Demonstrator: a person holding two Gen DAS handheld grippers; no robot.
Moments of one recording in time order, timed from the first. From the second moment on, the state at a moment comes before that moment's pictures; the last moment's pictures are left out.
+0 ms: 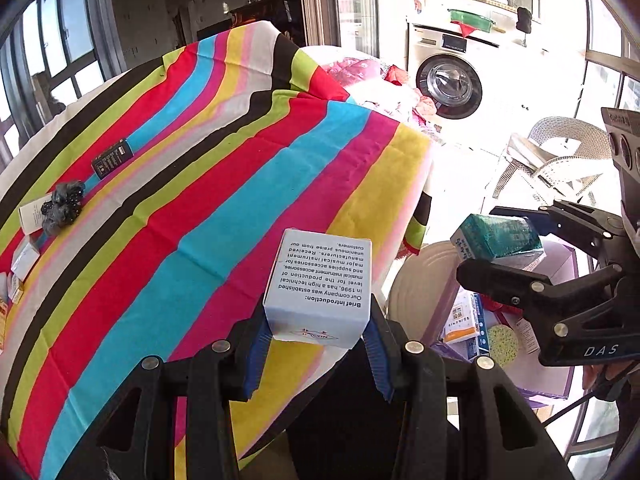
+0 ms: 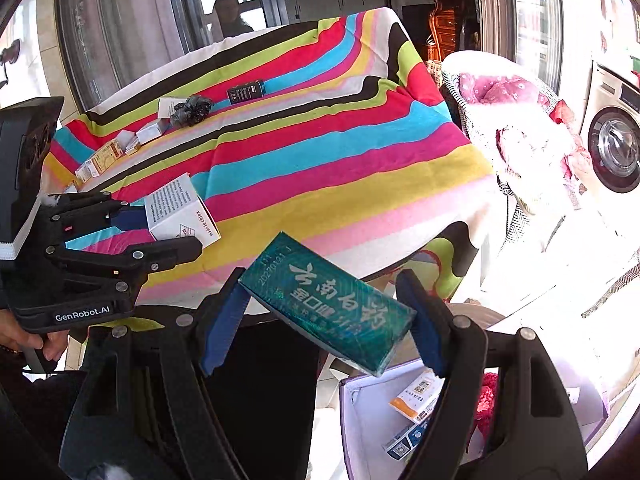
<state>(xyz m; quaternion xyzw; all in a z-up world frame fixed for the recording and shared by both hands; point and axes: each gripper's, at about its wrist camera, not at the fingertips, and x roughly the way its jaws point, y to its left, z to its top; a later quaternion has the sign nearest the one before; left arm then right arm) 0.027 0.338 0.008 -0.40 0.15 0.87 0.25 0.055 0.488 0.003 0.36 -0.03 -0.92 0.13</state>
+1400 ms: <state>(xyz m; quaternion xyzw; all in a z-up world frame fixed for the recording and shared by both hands) 0.102 0.509 -0.031 -0.37 0.30 0.80 0.37 0.123 0.675 -0.015 0.35 -0.15 -0.92 -0.13</state>
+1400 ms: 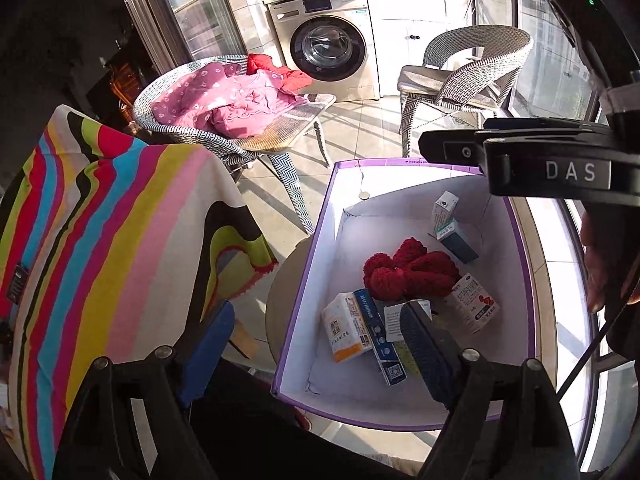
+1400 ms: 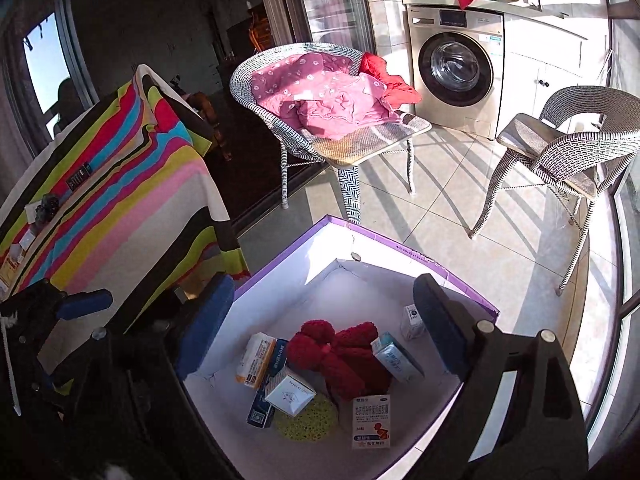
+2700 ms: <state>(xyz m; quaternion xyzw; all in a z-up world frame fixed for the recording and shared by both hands) -0.014 -0.145 -0.010 -0.42 -0.13 0.85 -0.27 -0.105 0.048 0.014 0.41 0.08 -0.80 0.42</state>
